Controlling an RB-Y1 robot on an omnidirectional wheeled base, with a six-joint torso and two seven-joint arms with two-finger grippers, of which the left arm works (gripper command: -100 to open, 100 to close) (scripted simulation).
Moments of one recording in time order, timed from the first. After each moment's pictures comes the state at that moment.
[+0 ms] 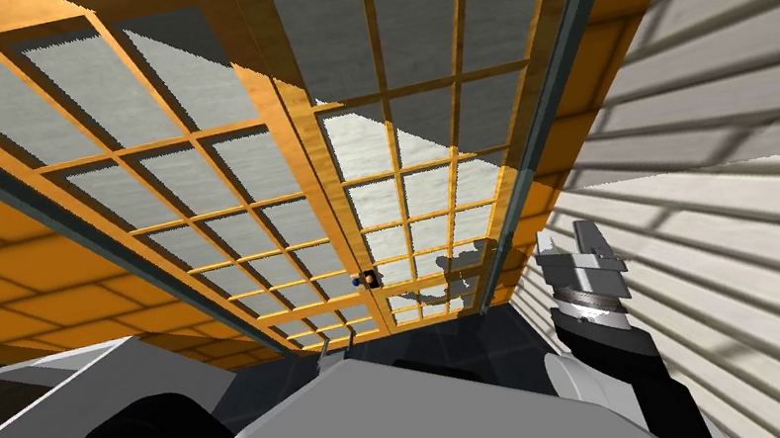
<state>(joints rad) 0.56 0.08 0.13 -1.11 0.06 -0.91 -1.45</state>
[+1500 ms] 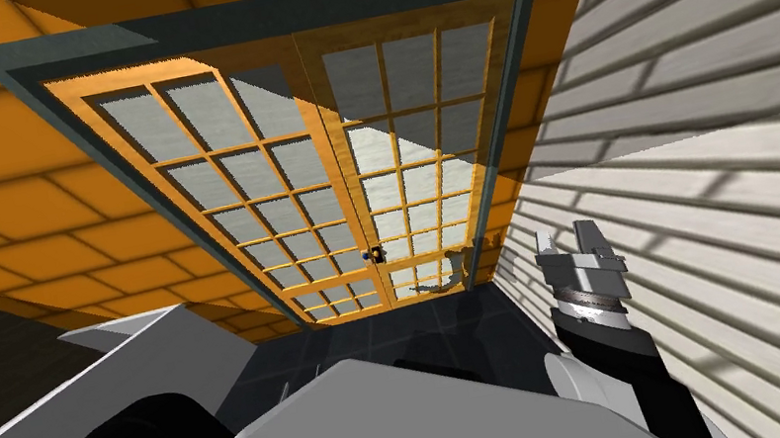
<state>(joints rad) 0.57 0.11 0.35 -0.93 0.15 -0.84 -1.52</state>
